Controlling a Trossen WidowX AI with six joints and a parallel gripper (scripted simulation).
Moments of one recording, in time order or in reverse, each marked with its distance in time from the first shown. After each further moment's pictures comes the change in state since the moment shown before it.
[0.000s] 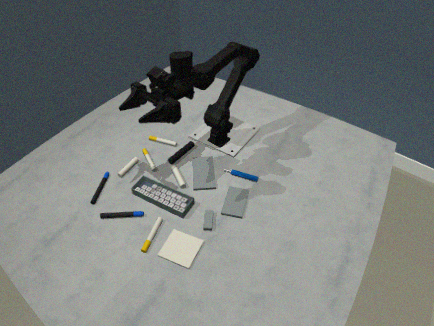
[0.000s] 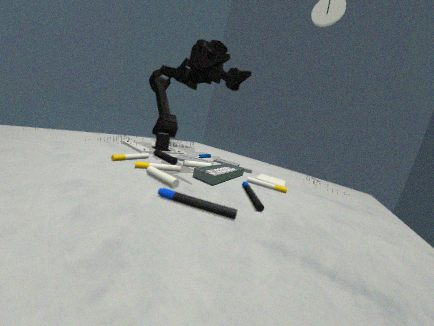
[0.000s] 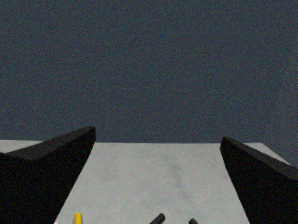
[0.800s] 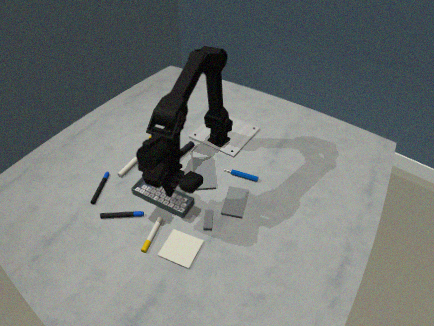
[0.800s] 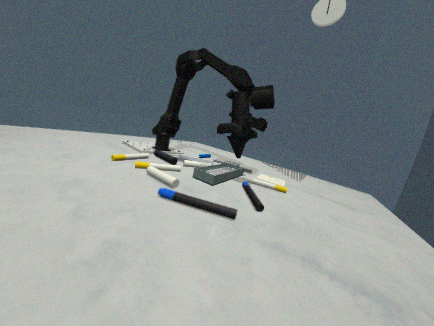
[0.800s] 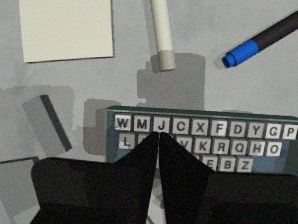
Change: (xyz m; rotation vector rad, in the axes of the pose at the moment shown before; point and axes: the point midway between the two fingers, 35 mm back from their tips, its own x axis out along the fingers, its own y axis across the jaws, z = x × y) arm 0.013 0.098 -0.212 -0.134 1.359 0.188
